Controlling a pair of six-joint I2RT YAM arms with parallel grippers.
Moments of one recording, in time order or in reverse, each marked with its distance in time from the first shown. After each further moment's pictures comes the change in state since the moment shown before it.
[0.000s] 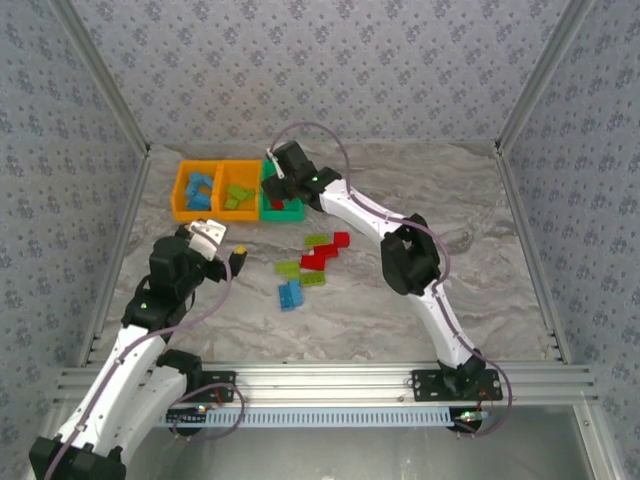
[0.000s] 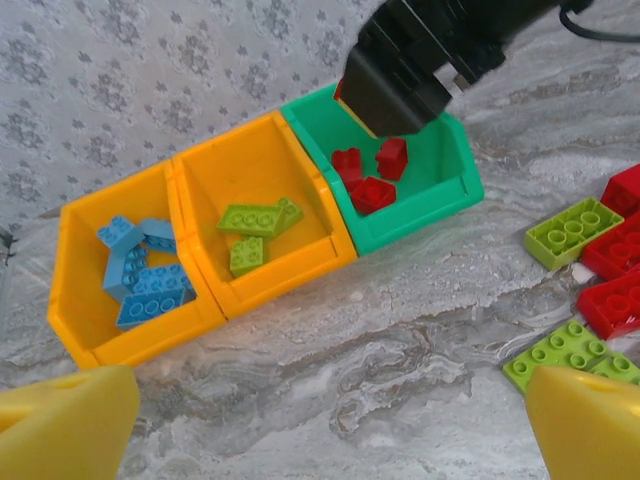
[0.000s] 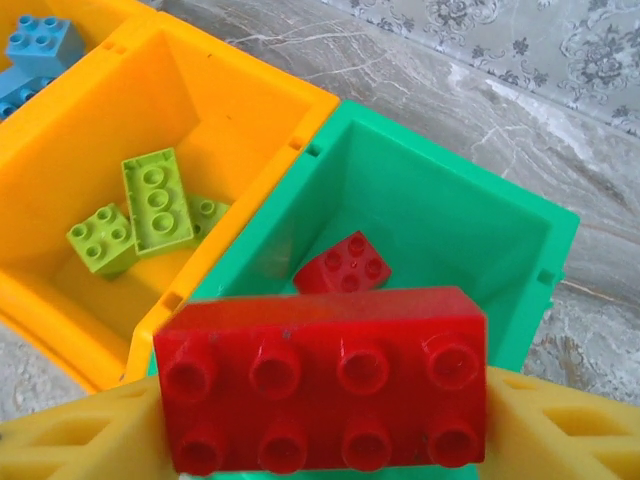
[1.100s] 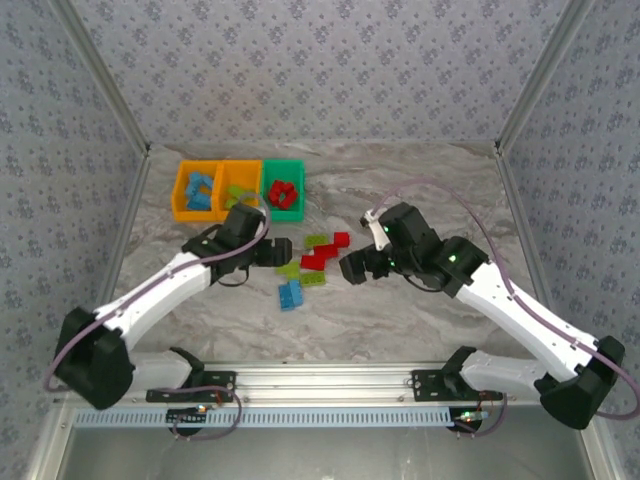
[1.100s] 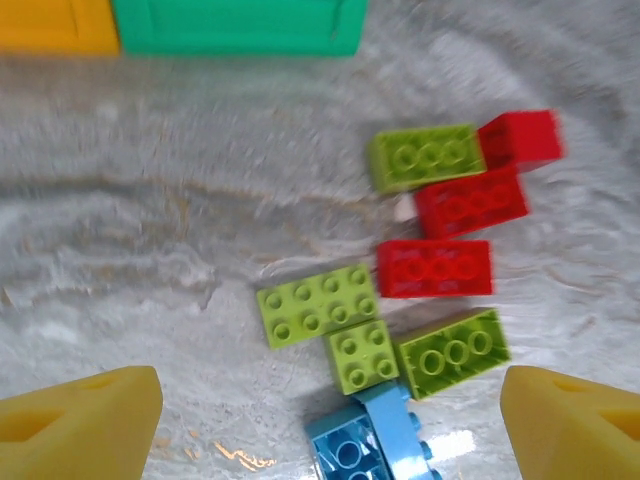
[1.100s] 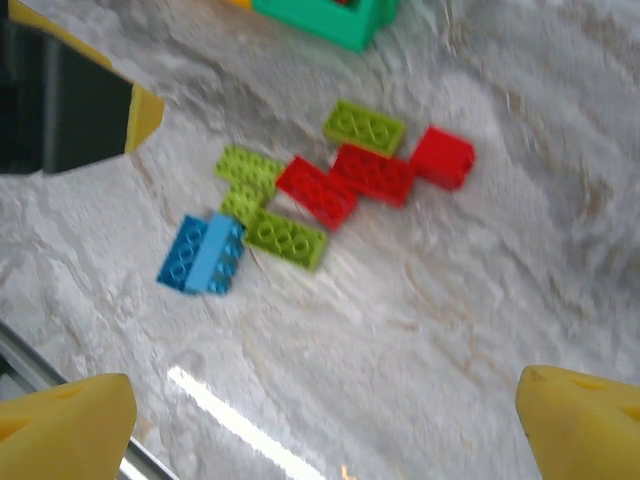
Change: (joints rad) left arm -0.296 0.616 0.335 -0.235 -0.038 -0.761; right arm 0.032 -1.279 -1.091 -0.328 -0.154 0.198
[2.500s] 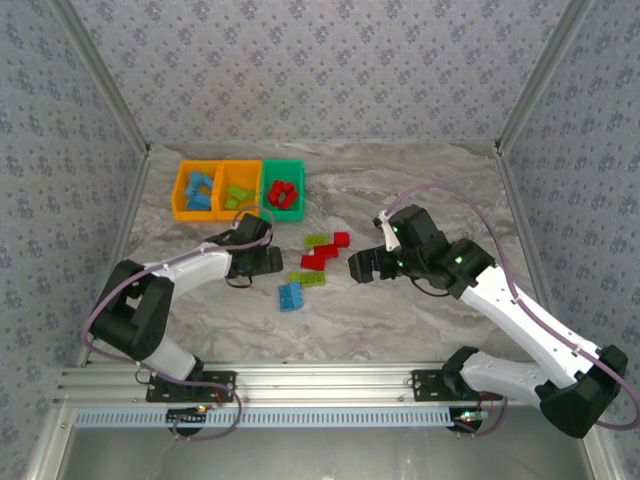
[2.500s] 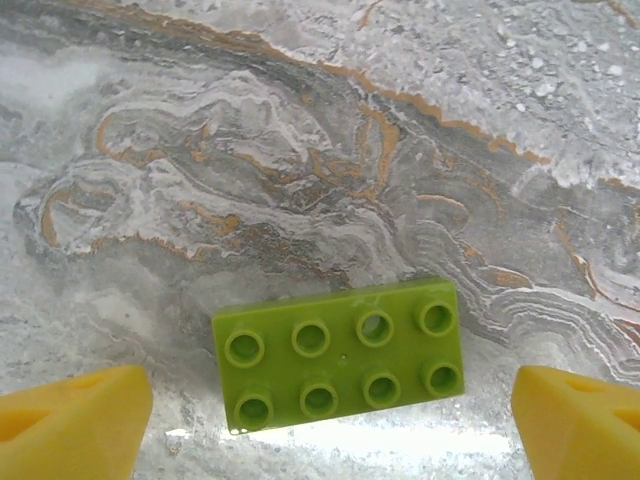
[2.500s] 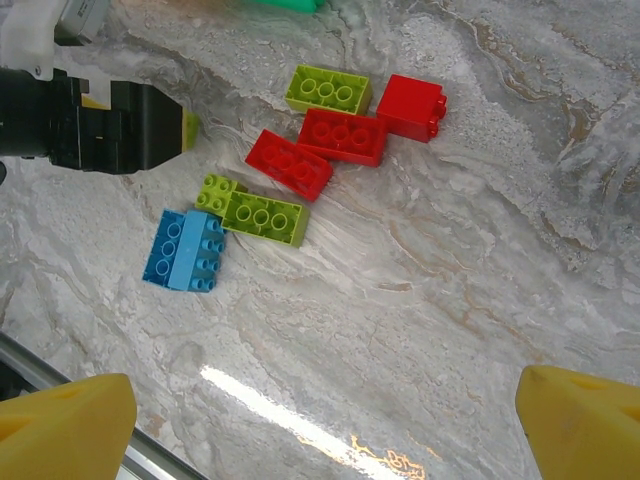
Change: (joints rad) left arm 0.083 0.255 -0.088 0.122 -0.107 -0.114; right arm -0.070 -0.024 -0.039 -0.013 -0.042 0.086
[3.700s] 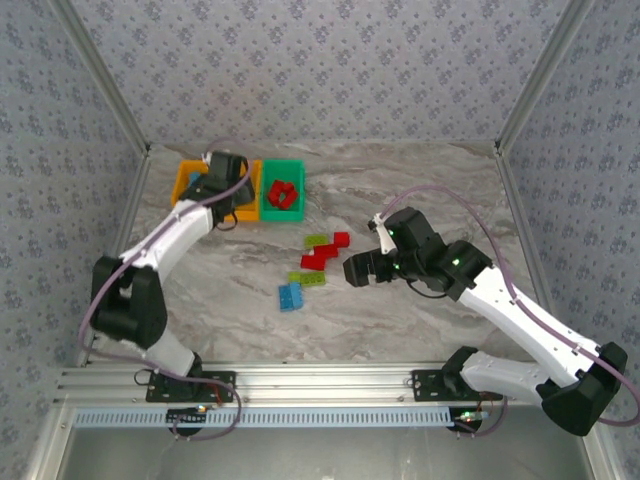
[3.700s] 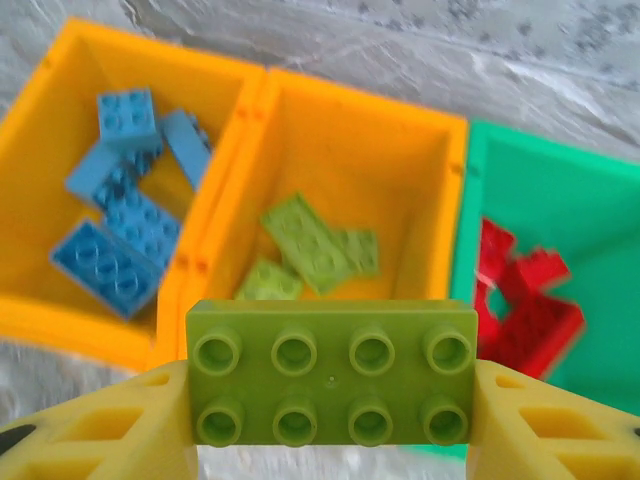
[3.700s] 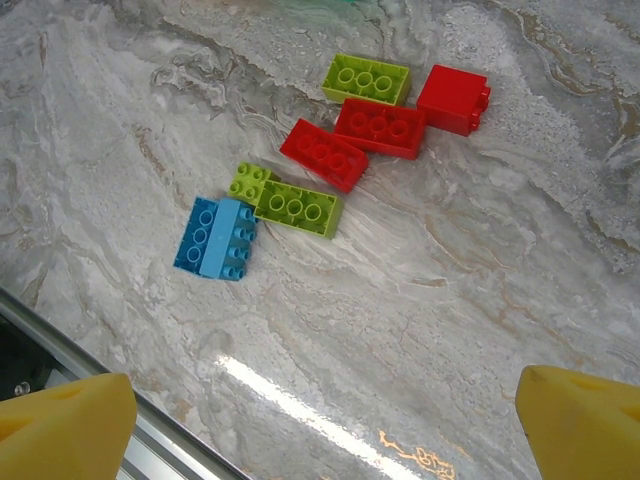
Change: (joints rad) left arm 0.213 0.140 0.518 0.000 -0.171 0.191; right arm 0.046 -0.001 0.000 0.011 -0.025 0.019
